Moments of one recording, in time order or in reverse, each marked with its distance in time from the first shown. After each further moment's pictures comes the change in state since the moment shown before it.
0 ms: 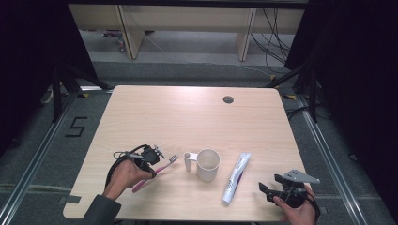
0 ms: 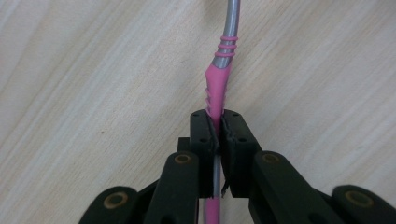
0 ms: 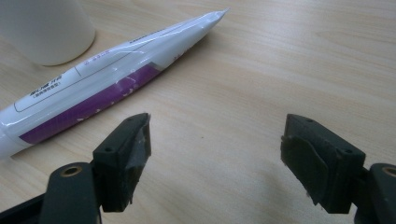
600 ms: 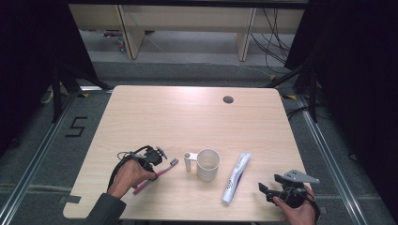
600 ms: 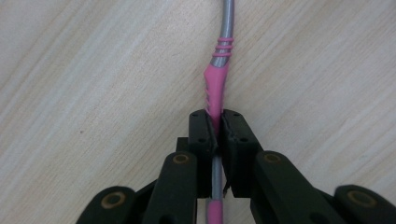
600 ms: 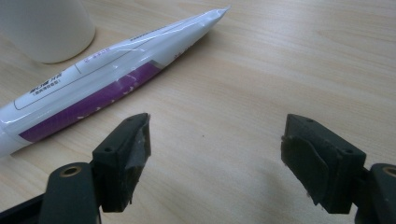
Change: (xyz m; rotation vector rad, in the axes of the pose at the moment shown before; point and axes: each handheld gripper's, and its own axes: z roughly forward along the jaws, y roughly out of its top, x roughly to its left) left arm -0.003 0.007 0.017 0.098 -0.019 -0.035; right arm 0.001 0.000 0.000 0.005 0.000 0.002
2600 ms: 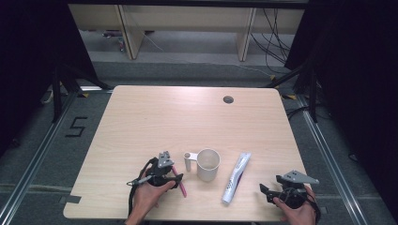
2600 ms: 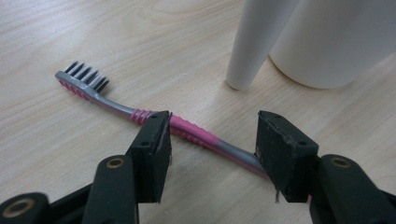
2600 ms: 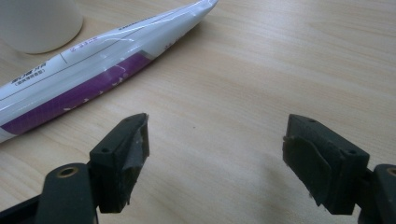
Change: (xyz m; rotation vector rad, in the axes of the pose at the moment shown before) left arm -0.052 -0.010 0.023 -0.591 0.049 -0.206; right arm 0.001 -0.003 0.001 0.019 -0.028 0.014
